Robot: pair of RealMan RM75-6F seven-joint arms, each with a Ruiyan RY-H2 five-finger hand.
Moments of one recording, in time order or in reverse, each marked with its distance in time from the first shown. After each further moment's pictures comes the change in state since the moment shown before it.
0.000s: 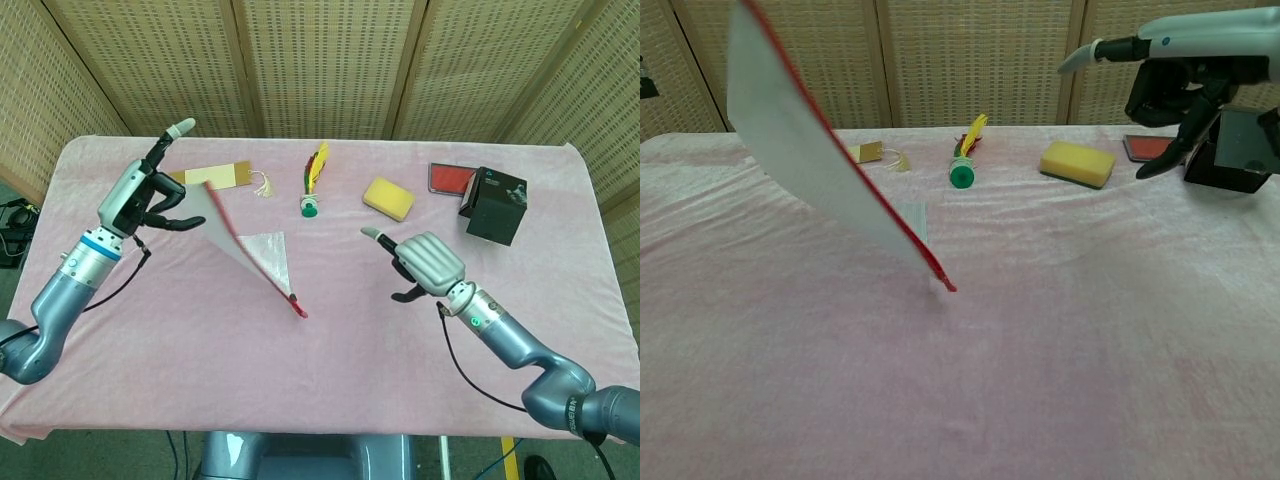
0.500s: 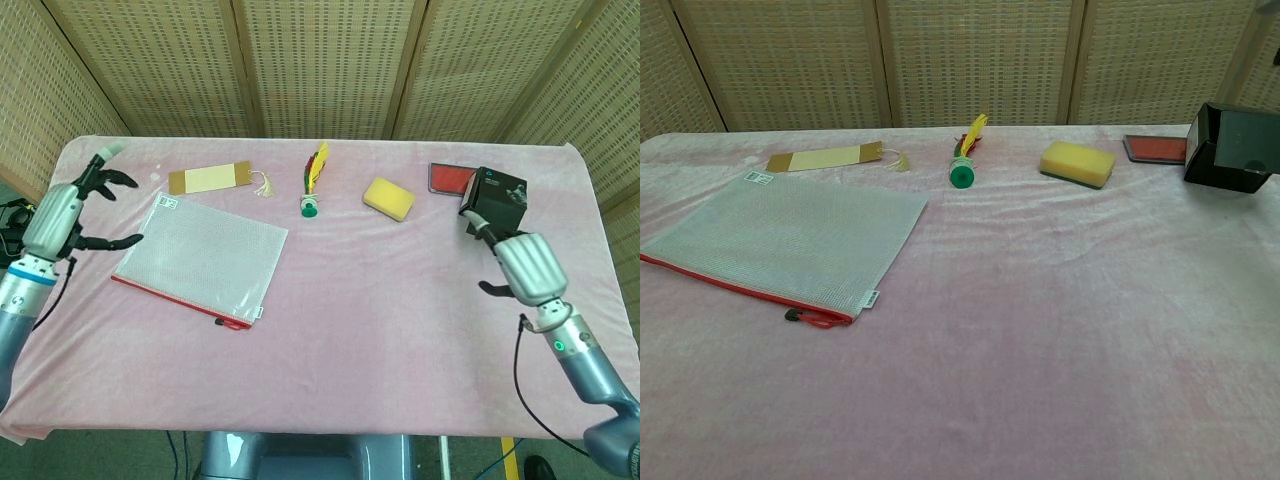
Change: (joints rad) left arm 0.199 0.096 0.087 -0.062 -0.058 0.195 0.732; right arm -0.278 0.098 -0.048 0.021 0.032 0.335 -0.201
